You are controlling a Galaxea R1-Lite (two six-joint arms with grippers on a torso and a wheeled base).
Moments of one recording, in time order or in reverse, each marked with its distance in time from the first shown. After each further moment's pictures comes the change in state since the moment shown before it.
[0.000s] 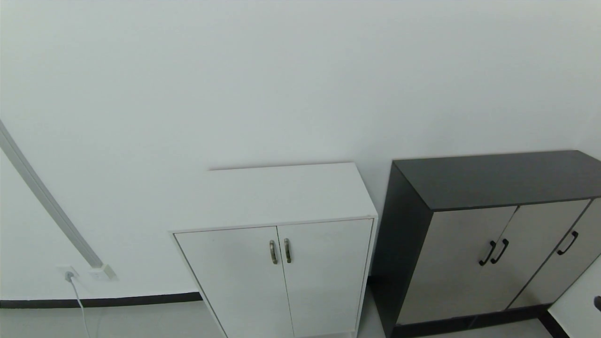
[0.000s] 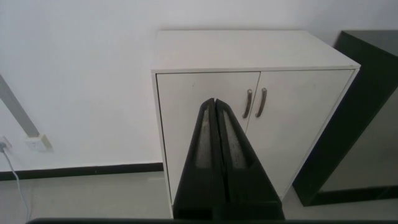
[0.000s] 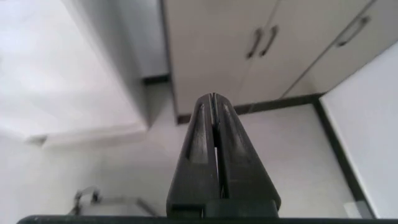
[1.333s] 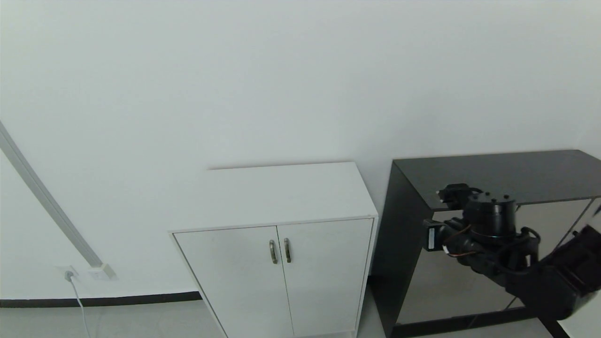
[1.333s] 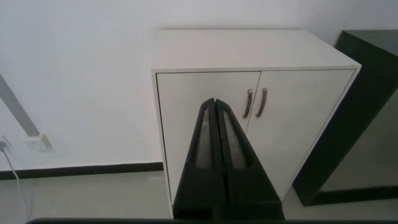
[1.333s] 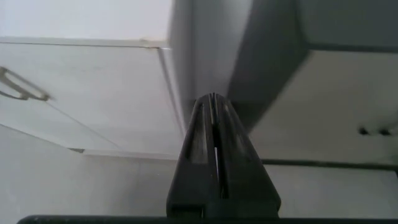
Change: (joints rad) left arm 0.000 0.000 0.000 0.000 0.002 -0.001; right arm 0.312 1.130 -0.435 -0.726 -0.094 0.105
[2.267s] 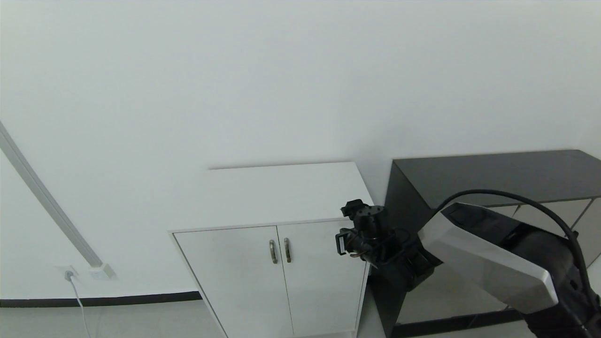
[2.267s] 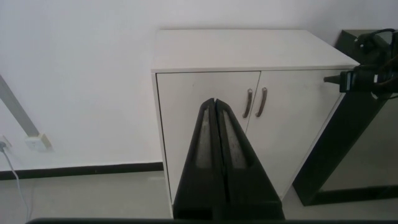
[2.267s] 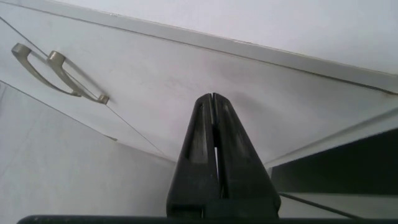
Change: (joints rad) left arm 0.000 0.000 0.000 0.000 -0.001 0.001; right arm 0.213 0.598 -0.746 0.172 0.065 0.006
